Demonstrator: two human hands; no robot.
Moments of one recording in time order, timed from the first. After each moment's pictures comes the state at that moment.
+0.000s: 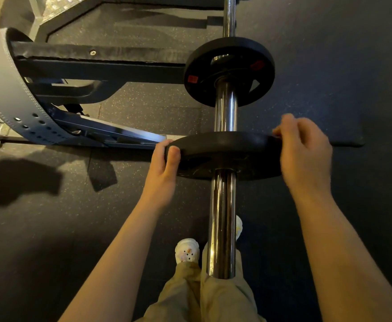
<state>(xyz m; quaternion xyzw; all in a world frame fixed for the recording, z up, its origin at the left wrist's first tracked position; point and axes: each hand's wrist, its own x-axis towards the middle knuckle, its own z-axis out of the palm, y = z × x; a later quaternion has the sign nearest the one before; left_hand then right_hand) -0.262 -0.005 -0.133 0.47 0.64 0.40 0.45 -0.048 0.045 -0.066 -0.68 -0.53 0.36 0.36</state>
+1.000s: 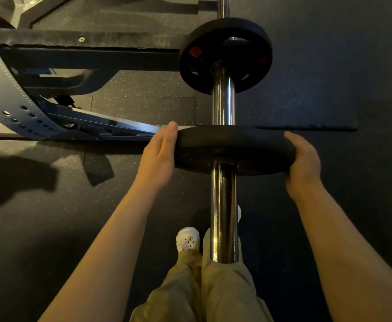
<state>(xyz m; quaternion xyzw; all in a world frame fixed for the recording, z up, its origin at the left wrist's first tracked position) -0.261 -0.003 -0.108 0.45 0.68 0.34 0.46 -0.023 0.025 -0.119 -0.68 -0.28 0.54 0.42</state>
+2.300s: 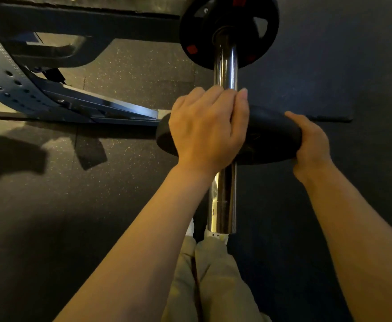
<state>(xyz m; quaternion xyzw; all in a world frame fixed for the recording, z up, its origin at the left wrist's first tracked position) -0.193 -0.007 -0.095 0.66 0.62 0.42 0.02 -0.024 0.006 -0.108 -0.67 -0.31 0.55 0.39</state>
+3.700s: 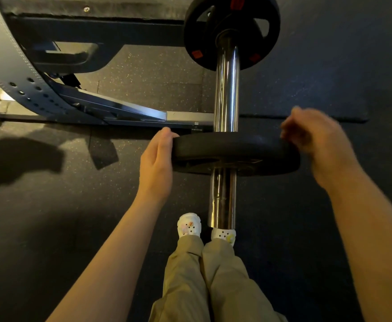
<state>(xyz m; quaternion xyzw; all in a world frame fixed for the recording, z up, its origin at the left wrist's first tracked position) -0.249 -0.071 -0.128 0.43 0.66 0.44 0.44 -0.006 -0.002 -0.077 -0.62 -0.47 0.55 0.29</state>
